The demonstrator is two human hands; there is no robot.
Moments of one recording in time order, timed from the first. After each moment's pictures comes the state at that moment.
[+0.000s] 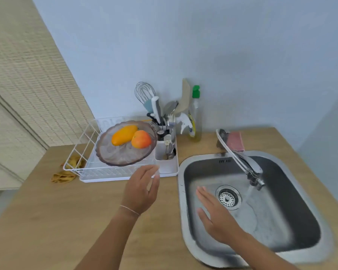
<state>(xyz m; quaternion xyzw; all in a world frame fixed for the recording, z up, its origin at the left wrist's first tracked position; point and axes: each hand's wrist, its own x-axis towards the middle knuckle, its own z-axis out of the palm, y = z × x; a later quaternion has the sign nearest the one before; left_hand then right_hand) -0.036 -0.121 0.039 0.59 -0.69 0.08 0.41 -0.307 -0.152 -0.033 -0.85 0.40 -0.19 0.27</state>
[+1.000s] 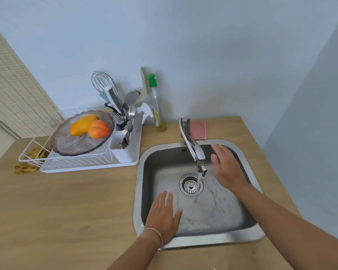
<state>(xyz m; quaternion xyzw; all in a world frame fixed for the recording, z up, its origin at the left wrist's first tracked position) -0.266 -0.104 -0.070 0.73 -0.67 -0.12 0.05 -0.474 -0.269 0.015 -0.78 0.51 -0.29 0.21</state>
